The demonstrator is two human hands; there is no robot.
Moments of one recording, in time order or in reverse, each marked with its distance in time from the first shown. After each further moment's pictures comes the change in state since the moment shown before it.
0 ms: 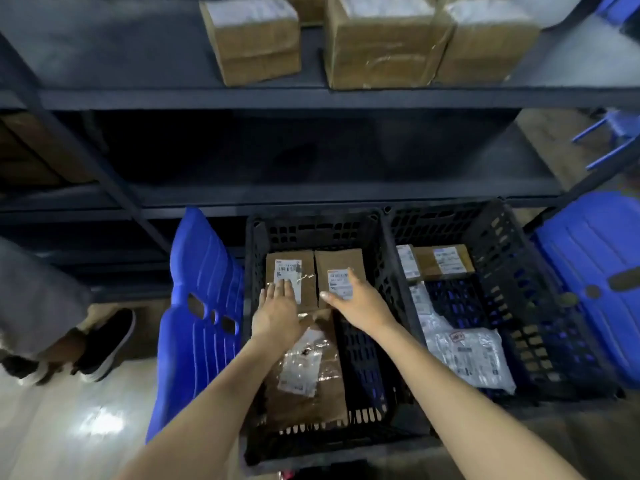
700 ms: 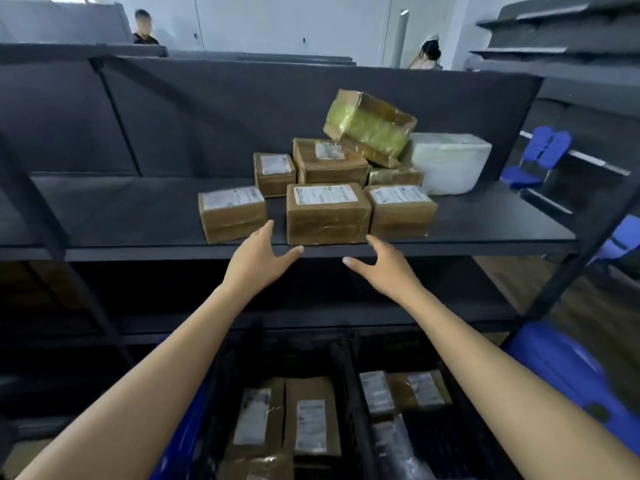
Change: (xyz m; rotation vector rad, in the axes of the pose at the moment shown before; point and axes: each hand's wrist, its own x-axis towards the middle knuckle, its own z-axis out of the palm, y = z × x) left_hand 0.052 0.100 -0.275 -0.349 0.656 0.170; right_hand 0.034 -0.100 -0.281 -0.018 0.382 -0.327
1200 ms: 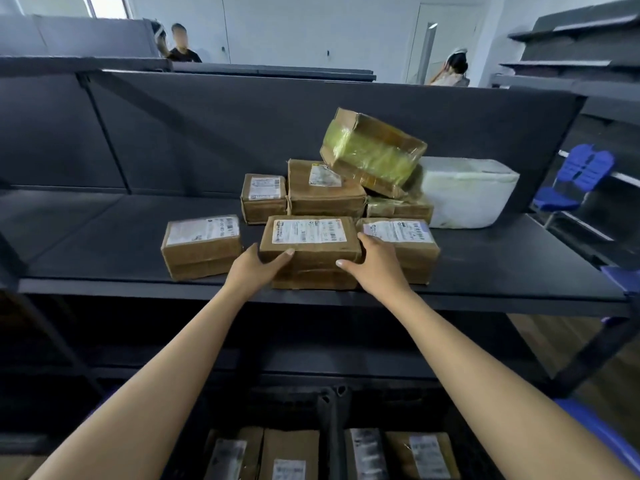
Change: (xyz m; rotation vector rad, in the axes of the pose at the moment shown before) left_hand 0.112 0.012 0.053 -0.333 -0.022 -0.337; right_hand 0.124 0.011 -0.029 -0.110 0.100 -0.162
